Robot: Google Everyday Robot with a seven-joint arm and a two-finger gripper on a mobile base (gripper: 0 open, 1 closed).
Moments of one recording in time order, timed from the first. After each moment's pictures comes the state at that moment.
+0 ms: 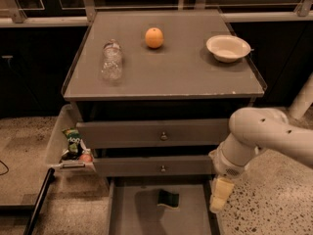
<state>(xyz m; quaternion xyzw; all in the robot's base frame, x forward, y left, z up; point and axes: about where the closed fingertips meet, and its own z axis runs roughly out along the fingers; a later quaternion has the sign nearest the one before) 0.429 -0.191 0.604 -0.61 0.78 0.11 0.06</state>
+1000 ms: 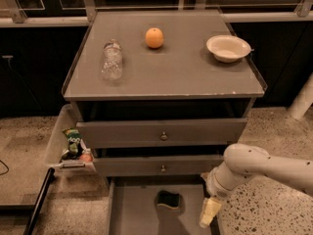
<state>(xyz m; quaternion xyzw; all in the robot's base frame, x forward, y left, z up) 0.431 -0.183 0.456 -0.59 0.79 0.17 0.09</state>
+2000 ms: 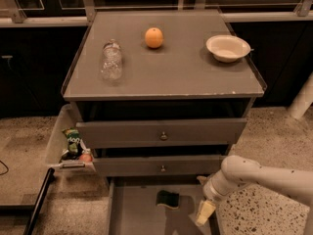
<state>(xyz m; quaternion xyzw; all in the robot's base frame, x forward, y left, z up) 0.457 -0.184 0.378 -0.59 0.78 0.18 0.13</state>
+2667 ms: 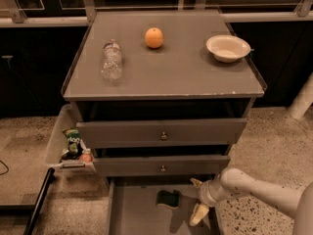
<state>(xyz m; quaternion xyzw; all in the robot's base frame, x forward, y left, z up) 0.488 -0.172 0.292 -0.60 0.74 0.20 0.21</state>
